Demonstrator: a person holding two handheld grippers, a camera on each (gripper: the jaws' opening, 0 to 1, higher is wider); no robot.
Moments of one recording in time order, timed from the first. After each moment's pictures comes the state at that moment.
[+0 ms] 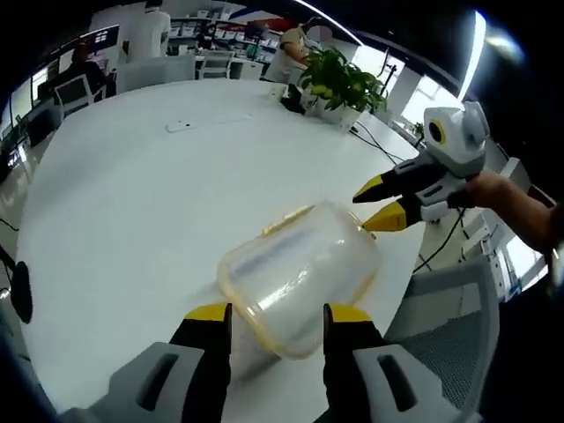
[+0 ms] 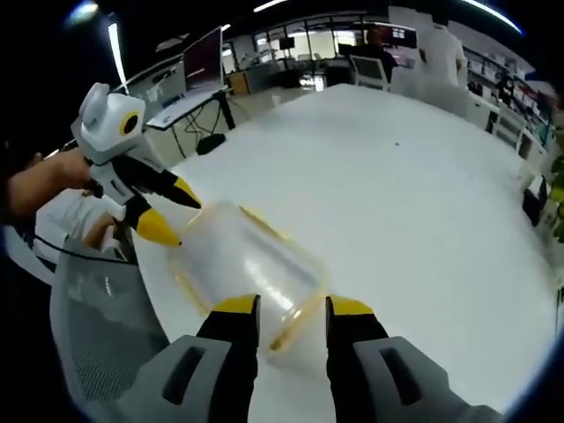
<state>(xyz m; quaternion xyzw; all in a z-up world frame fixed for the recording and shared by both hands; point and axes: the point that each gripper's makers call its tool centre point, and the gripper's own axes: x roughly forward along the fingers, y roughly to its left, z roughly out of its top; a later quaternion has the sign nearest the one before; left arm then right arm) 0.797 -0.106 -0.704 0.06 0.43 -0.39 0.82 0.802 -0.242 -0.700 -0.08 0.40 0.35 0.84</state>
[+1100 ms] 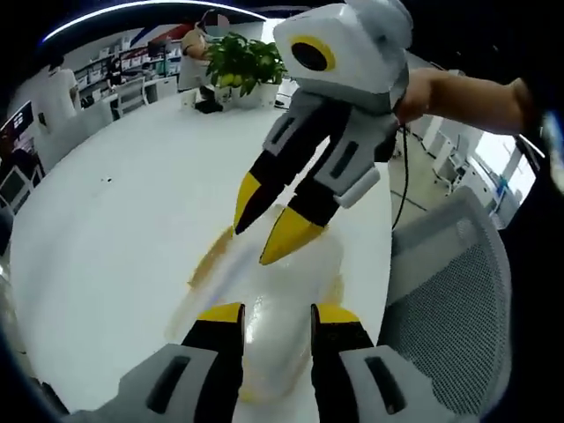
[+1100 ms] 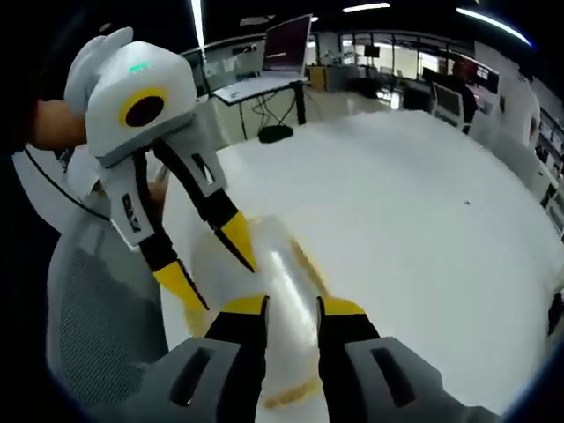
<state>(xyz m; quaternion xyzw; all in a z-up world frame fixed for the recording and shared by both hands) 0.780 -0.170 -0.707 0.21 0.36 -0.53 0.74 0.816 -0.181 -0.704 -0.18 0.35 0.51 0.76</state>
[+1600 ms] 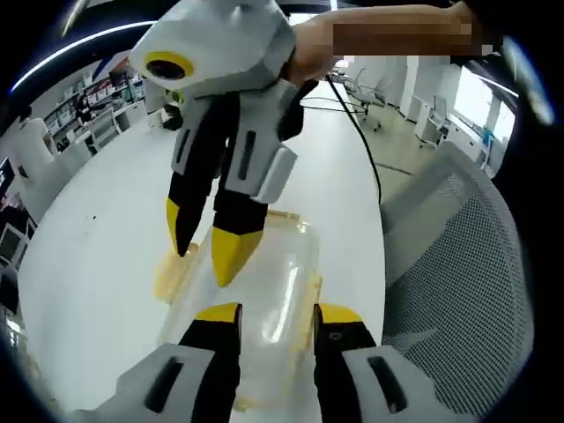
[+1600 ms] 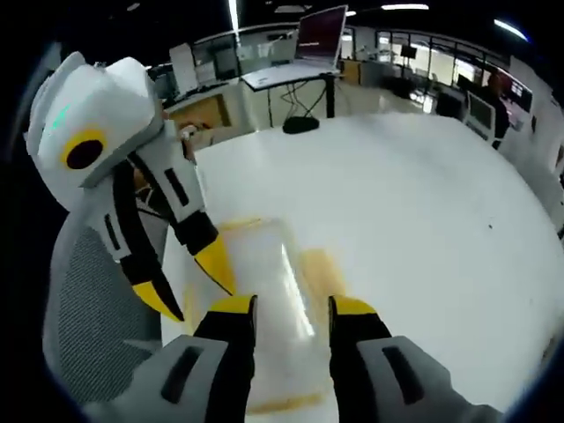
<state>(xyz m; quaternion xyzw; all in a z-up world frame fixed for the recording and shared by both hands) 0.762 -0.175 -0.715 0.29 0.31 -0.56 0.71 0.831 -0.172 -0.710 -0.20 0.37 0.56 0.71</state>
